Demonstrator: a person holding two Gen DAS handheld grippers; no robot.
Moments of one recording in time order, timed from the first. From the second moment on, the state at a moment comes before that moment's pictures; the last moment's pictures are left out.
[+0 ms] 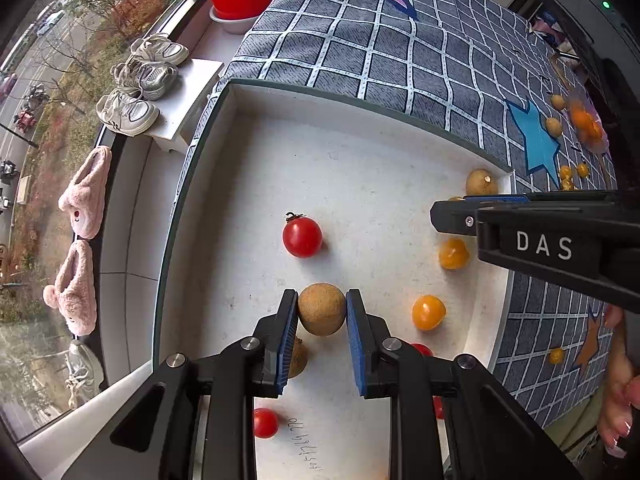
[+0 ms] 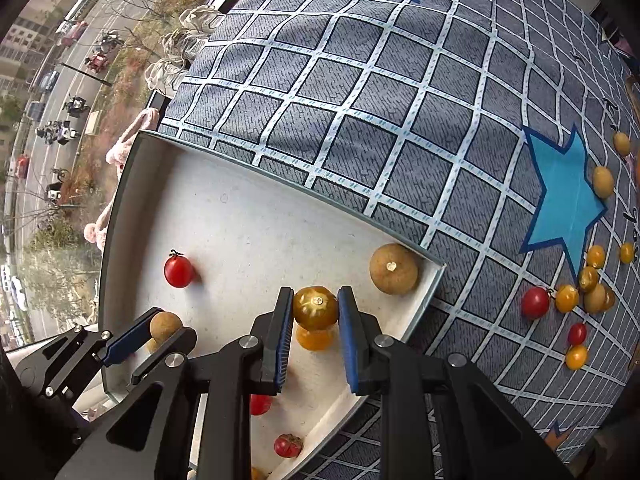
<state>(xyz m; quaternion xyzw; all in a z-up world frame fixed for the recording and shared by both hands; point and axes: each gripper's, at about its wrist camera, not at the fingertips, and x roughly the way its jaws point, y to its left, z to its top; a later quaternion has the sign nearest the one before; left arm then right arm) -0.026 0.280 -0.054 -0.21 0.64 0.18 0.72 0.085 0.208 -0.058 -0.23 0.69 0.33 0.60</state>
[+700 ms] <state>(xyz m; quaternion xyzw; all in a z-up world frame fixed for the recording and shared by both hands) -0.039 0.270 -0.032 -0.20 0.64 0.19 0.72 0.074 0.194 -0.019 -0.25 0.68 0.33 0.61</state>
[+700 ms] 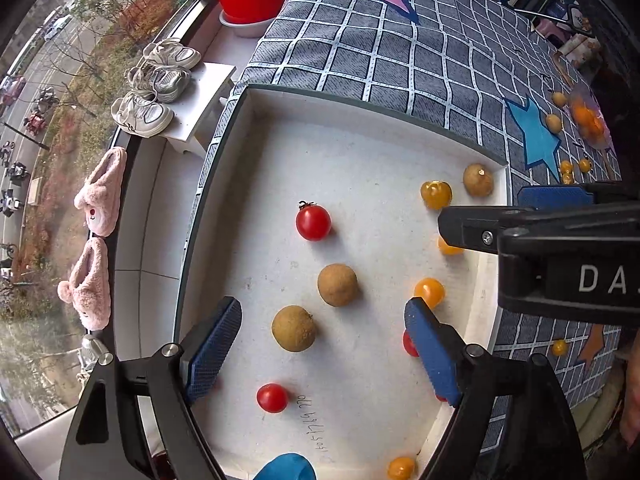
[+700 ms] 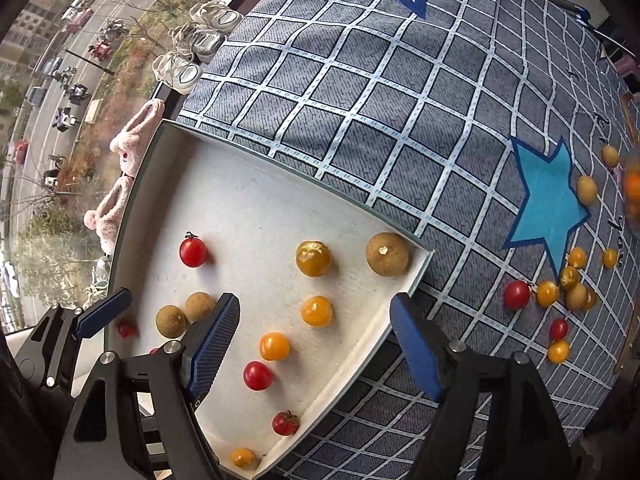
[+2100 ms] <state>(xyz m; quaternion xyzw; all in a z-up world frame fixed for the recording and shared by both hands) -0.089 0.249 -0.022 -0.13 0.70 0.18 0.67 0.003 0.140 0.001 -0.30 0.69 0.30 0.58</state>
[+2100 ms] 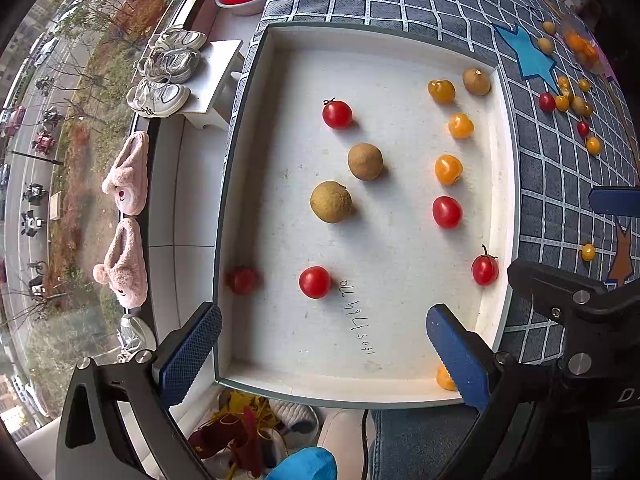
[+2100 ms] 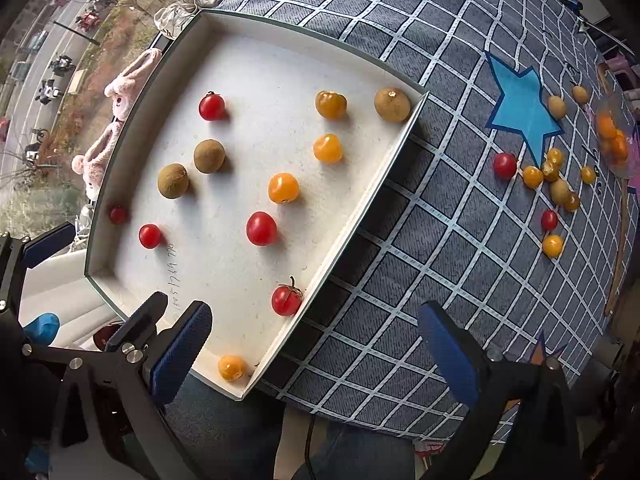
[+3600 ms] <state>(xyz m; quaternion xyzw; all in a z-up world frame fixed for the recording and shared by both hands) -0.084 0.238 -0.026 -0.12 0.71 0.18 0.67 0.002 0.136 -0.002 -0.29 0.70 0.30 0.59</state>
